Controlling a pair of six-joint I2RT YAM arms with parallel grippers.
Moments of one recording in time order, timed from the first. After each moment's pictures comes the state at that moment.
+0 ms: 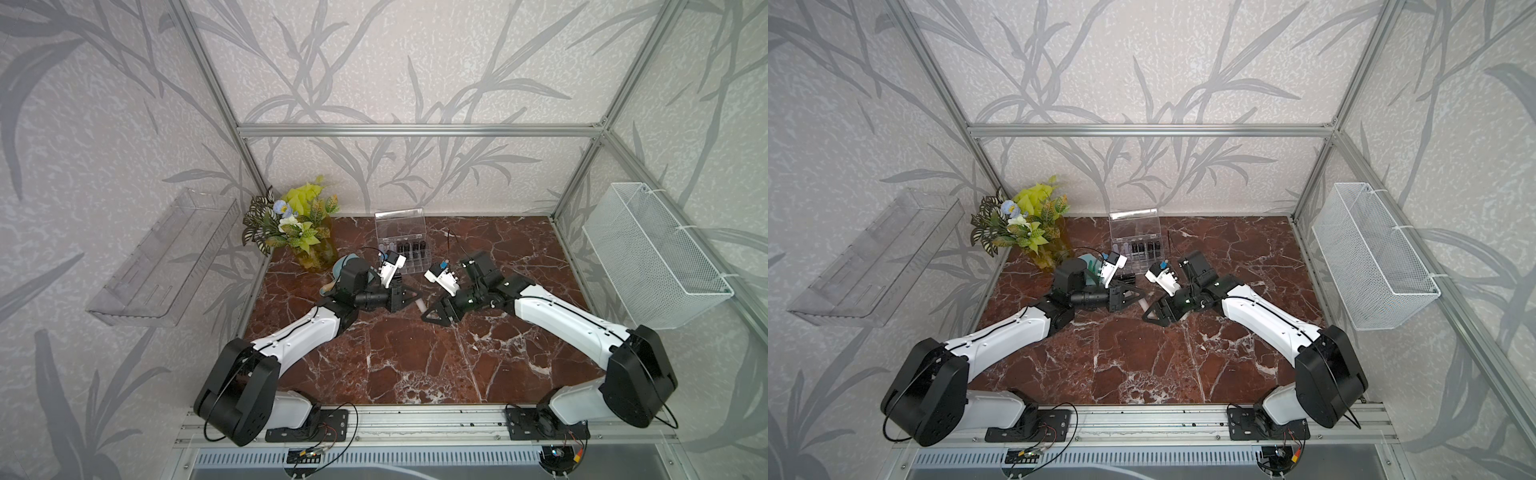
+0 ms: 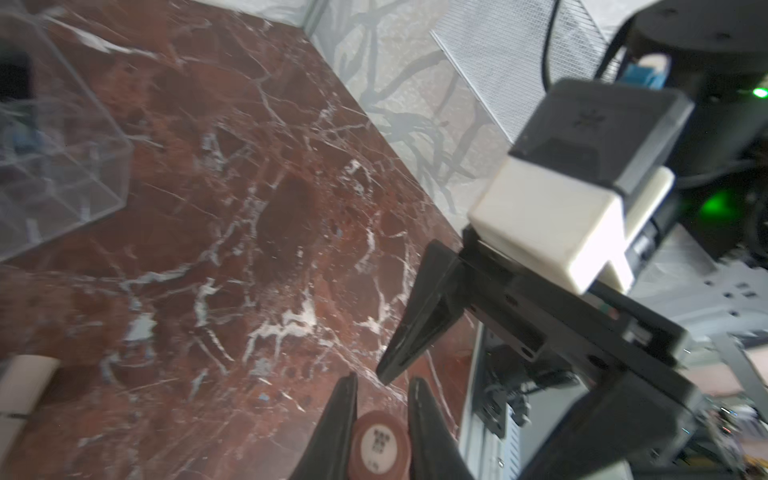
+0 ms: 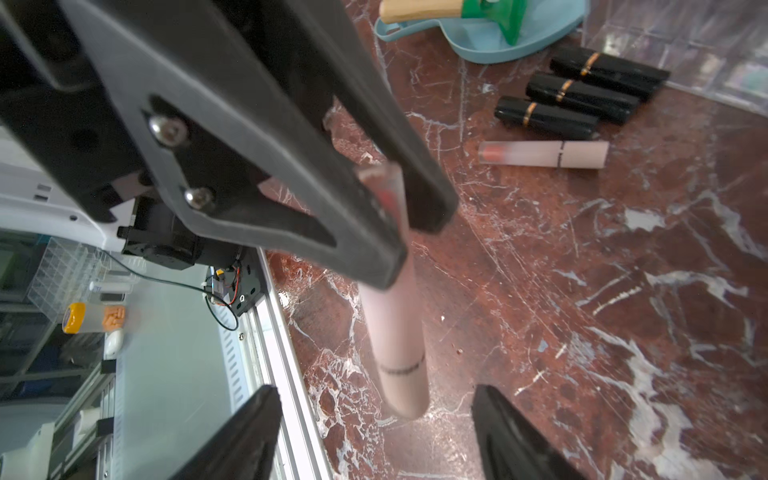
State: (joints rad) left arm -0.47 1.36 0.78 0.15 0.69 -0.39; right arm 0.60 1.44 1.05 -0.52 -0.65 0.07
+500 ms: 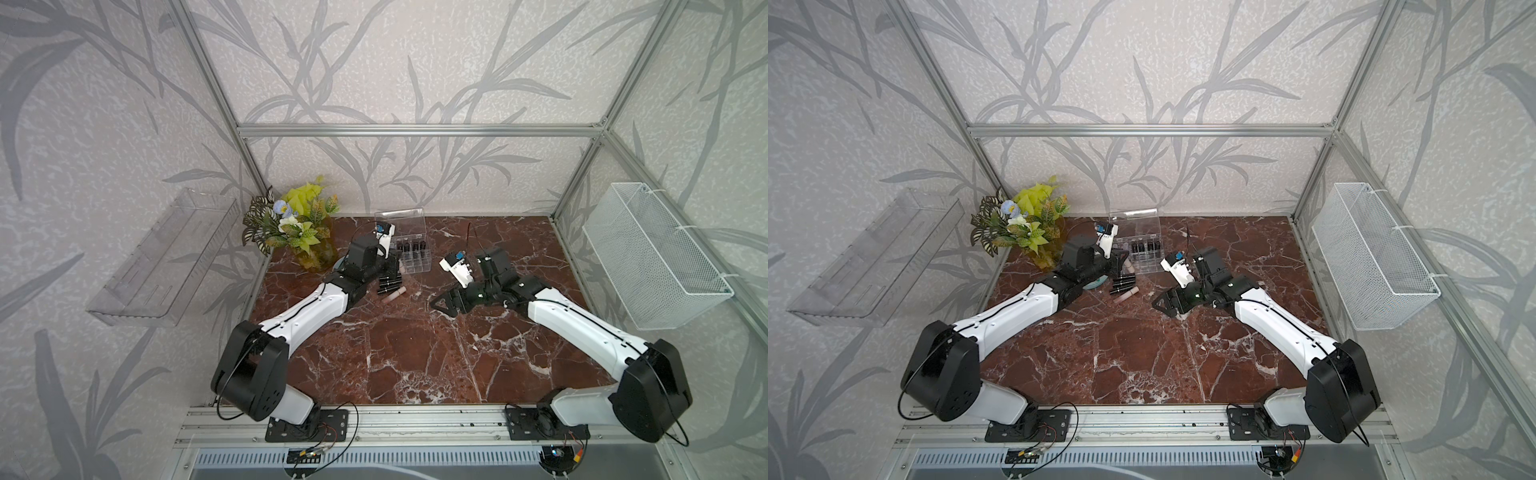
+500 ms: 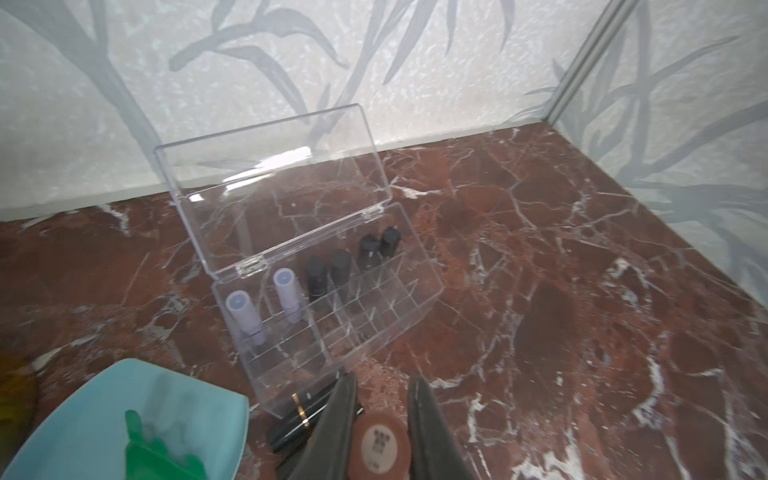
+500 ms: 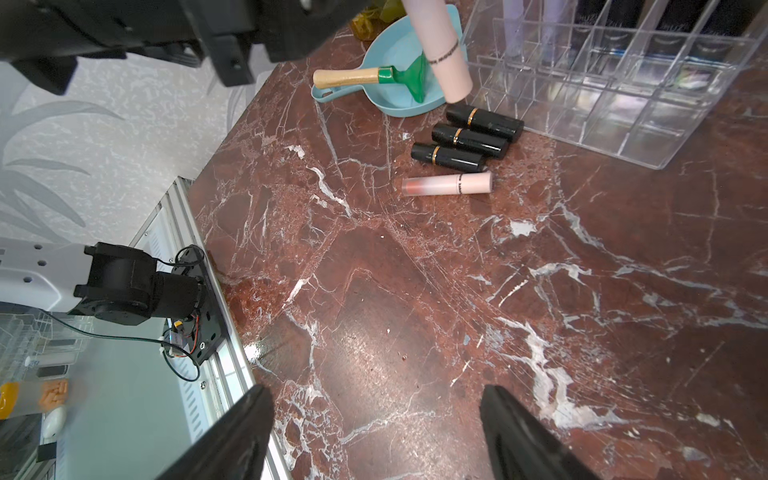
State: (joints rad) left arm -0.47 1.53 1.01 0.07 0.01 -0.13; right arm 0.53 1.36 1.01 -0.47 -0.56 0.12
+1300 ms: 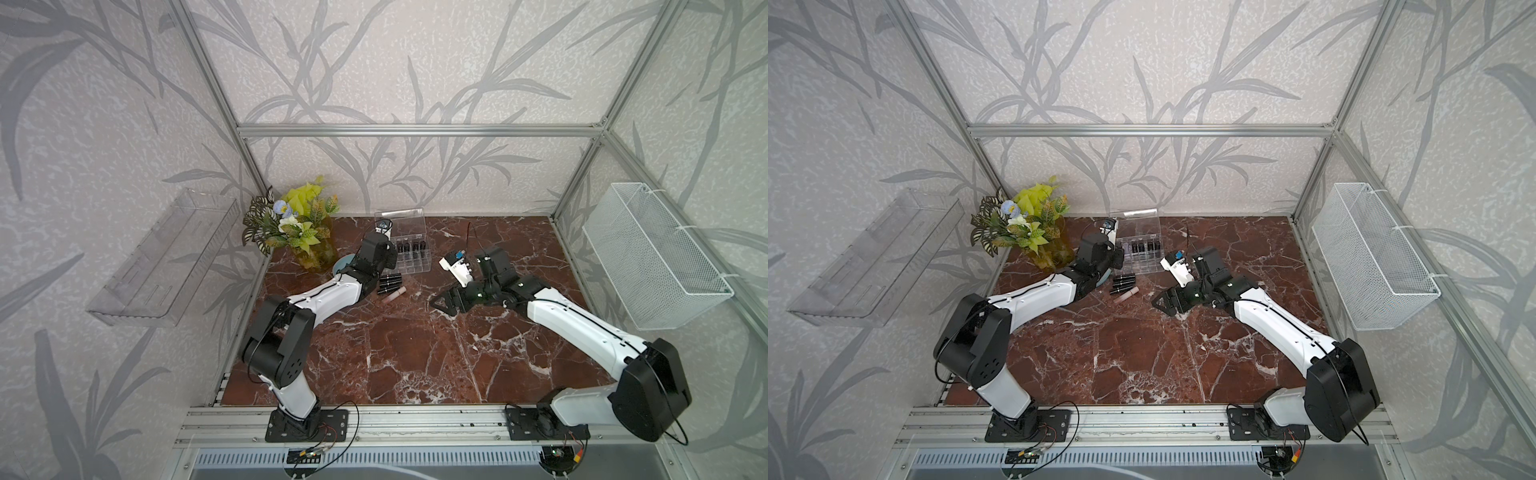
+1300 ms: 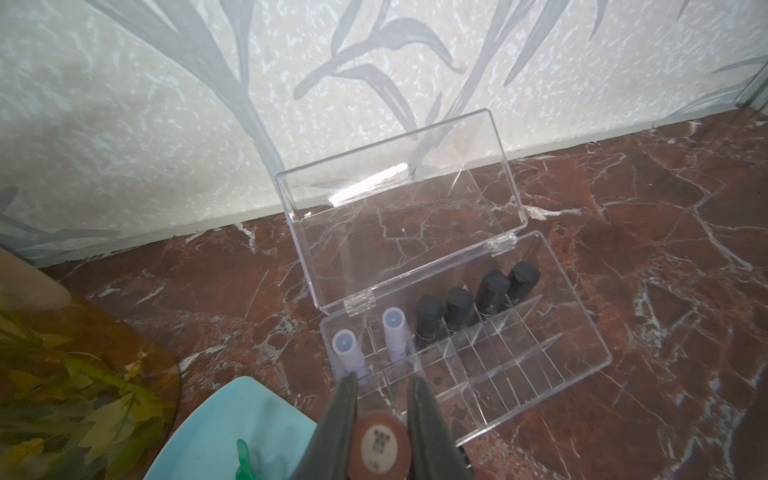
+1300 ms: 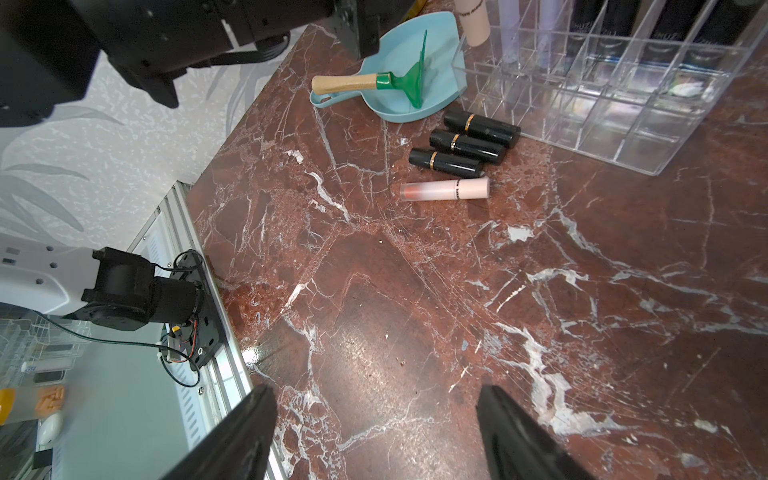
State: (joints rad) left arm -0.47 1.72 1.08 0.20 -0.28 -0.04; right arm 0.53 1.37 1.01 -0.45 -0.56 0.13
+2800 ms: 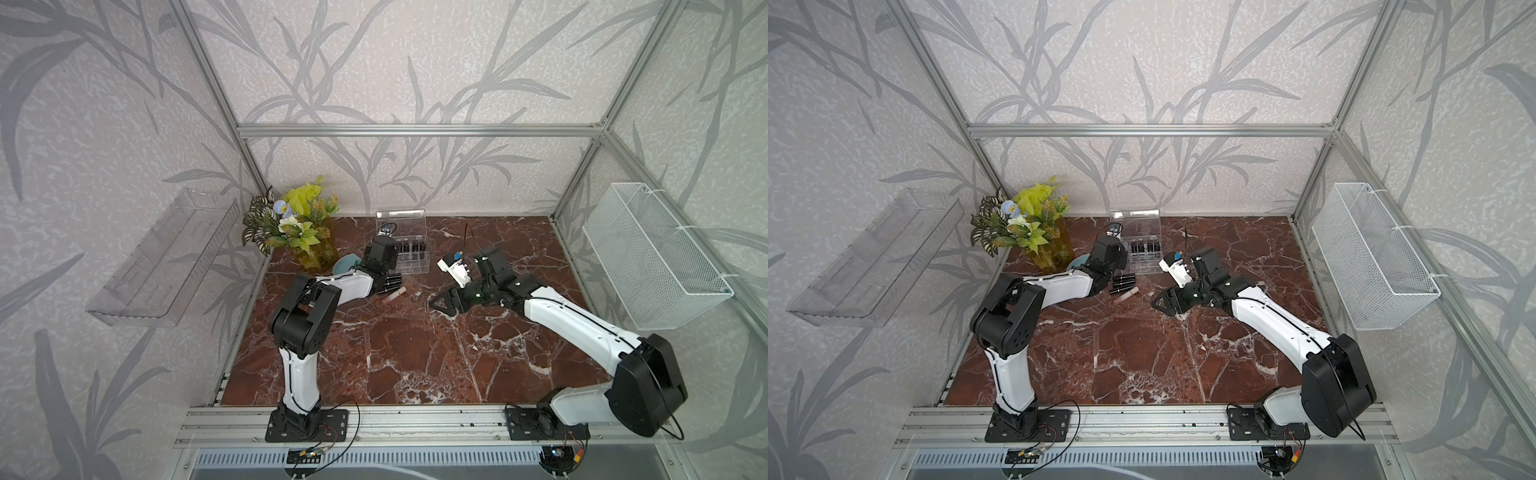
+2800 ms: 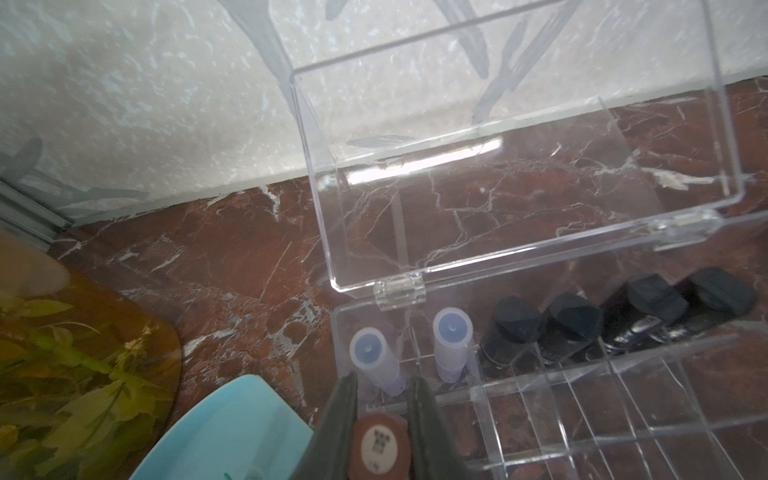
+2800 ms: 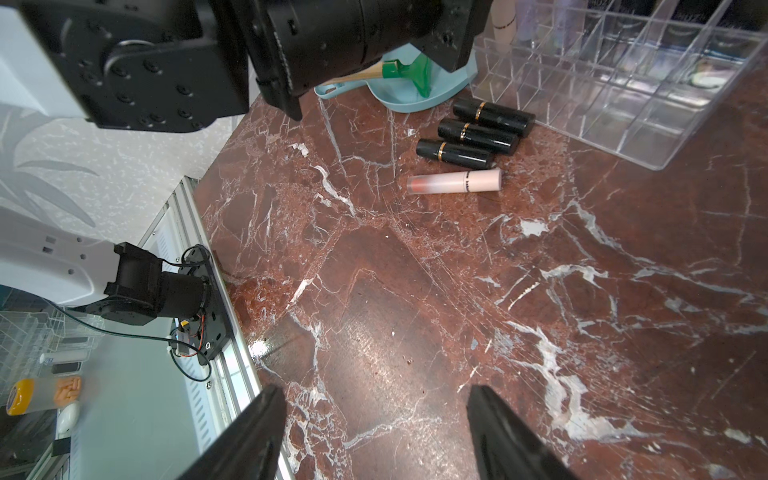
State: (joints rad) left arm -0.44 1.96 1.16 0.29 -0.41 -0.03; right arm 0.53 1.40 1.01 -0.45 -0.59 0.13
